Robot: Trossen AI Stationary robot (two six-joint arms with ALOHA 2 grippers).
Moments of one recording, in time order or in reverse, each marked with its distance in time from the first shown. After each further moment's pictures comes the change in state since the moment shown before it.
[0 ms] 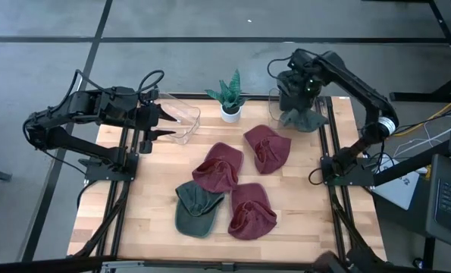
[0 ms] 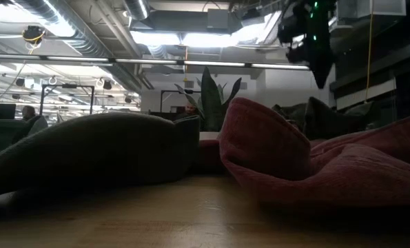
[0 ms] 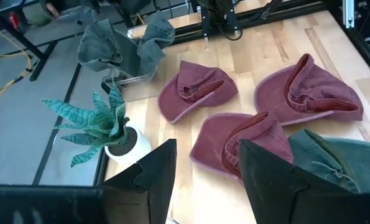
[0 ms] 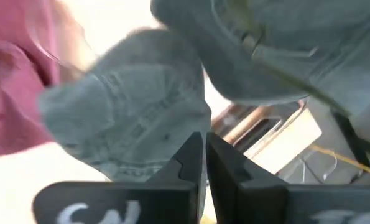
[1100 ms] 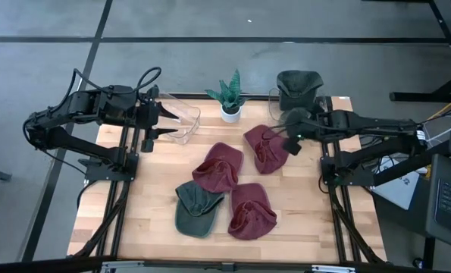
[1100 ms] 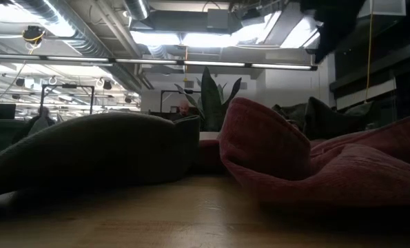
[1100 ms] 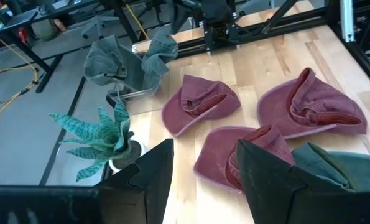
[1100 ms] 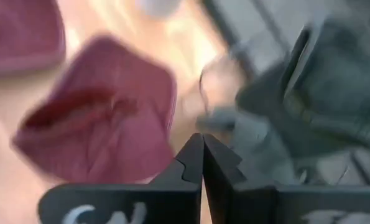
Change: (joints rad) left arm 0.000 0.000 0.000 0.058 -0.012 0.016; right arm 0.809 -0.395 -0.406 0.269 0.320 0.498
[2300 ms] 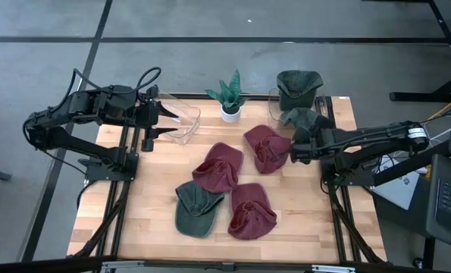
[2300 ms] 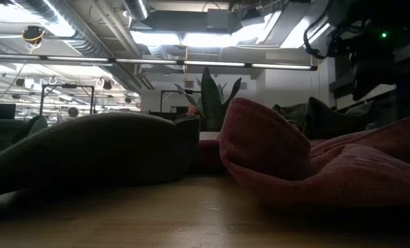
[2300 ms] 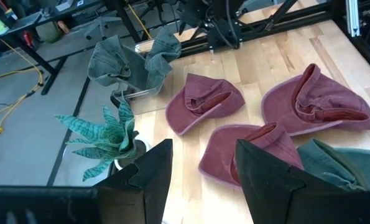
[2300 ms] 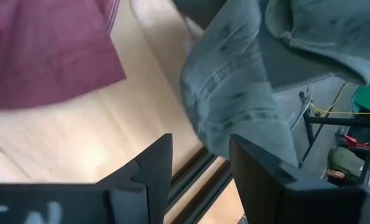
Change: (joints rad) left arm 0.000 -0.001 0.000 -0.002 -0.015 0.024; right arm 0.123 -0.034 -0.330 -0.141 0.188 0.194
